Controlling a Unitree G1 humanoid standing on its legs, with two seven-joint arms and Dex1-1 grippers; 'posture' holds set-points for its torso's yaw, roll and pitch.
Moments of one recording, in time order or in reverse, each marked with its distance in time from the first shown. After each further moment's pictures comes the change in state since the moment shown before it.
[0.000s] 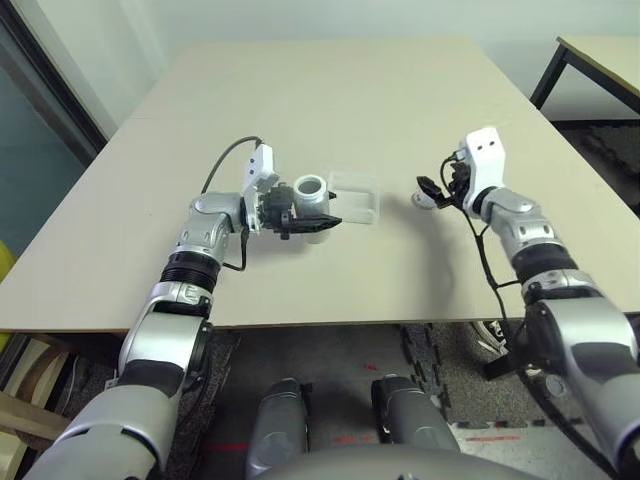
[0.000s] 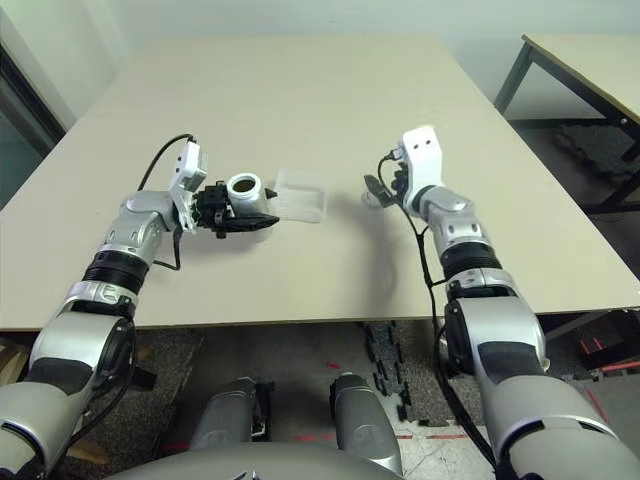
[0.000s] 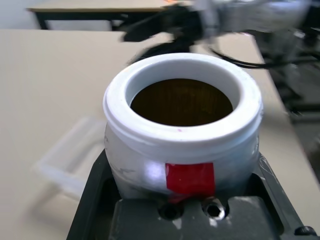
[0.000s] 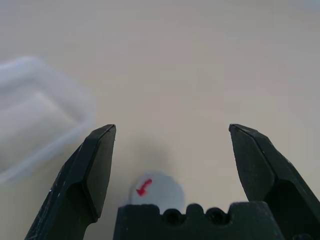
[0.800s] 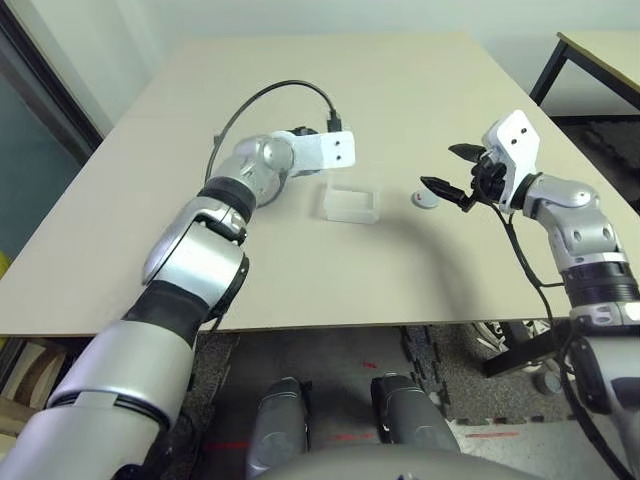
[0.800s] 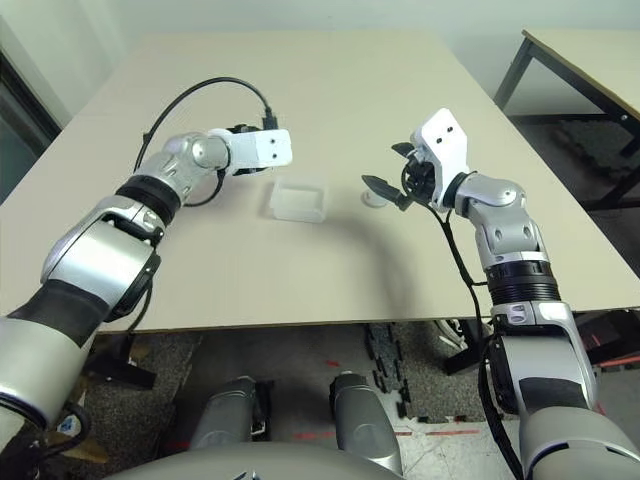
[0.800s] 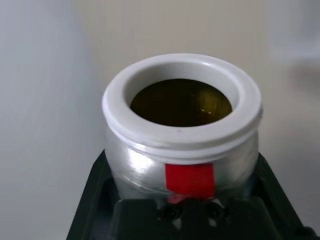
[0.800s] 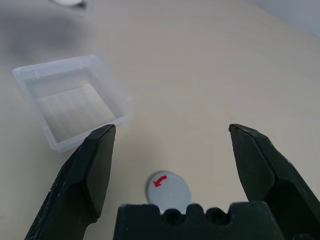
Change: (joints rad) left arm -0.581 -0.104 -0.755 0.511 1.052 -0.246 0.952; right arm 0.121 -0.116 -0.001 -0.308 0.058 0.122 0.140
